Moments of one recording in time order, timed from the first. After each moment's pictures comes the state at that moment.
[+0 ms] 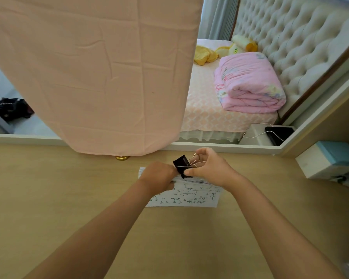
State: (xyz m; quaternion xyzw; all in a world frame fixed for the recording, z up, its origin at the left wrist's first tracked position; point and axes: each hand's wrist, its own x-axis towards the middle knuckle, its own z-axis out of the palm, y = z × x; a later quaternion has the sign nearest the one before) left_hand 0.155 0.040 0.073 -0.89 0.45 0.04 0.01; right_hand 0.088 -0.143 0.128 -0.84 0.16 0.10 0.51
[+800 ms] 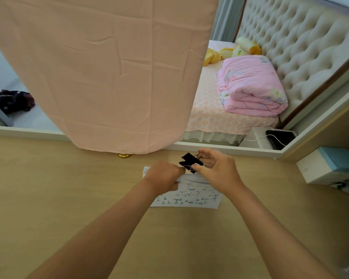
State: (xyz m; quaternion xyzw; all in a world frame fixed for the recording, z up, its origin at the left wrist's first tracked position) left_hand 0.159 0.041 0.066 -0.89 0.46 0.04 -0.01; right_hand 0.079 -0.133 0.118 -0.89 0.11 -0.08 0.44
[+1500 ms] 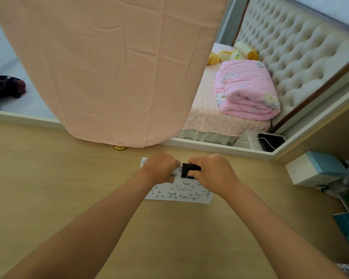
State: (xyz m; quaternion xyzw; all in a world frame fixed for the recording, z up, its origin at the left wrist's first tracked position) left_hand 0.161 0.039 0.070 -0.90 0.43 0.08 -0.03; right_hand 0.065 -0.116 0.145 -1.00 -0.04 -0.02 0.09
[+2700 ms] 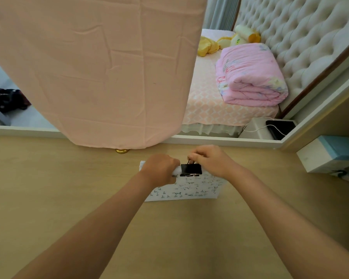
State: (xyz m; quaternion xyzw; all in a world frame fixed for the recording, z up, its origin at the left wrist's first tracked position) left_hand 0.163 0.039 0.069 -0.90 0.43 0.06 -0.03; right_hand 0.100 -0.148 0.122 -0.92 0.06 0.10 0.38
